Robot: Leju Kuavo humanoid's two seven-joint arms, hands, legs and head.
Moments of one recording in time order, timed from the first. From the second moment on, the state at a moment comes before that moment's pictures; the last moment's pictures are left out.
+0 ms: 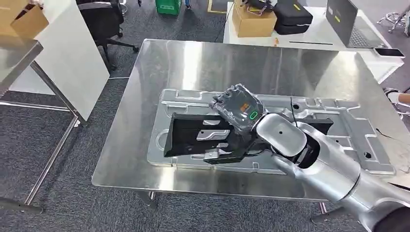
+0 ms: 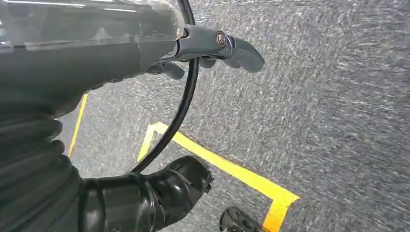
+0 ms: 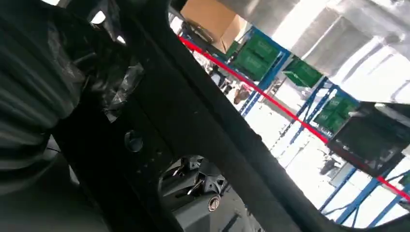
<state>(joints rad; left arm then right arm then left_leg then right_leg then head) -0.09 -0.17 1.15 -0.19 -1.06 0.10 -0.16 -0.98 -0.43 1.12 -1.31 1.15 0.12 -0.15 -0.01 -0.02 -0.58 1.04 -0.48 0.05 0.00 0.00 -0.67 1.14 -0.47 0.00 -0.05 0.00</state>
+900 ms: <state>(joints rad) -0.09 -0.17 1.15 -0.19 -1.06 0.09 -0.23 -0.96 -0.40 1.12 -1.28 1.17 0.10 -0.15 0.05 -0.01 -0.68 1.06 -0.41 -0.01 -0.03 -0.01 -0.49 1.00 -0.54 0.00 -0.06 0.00</state>
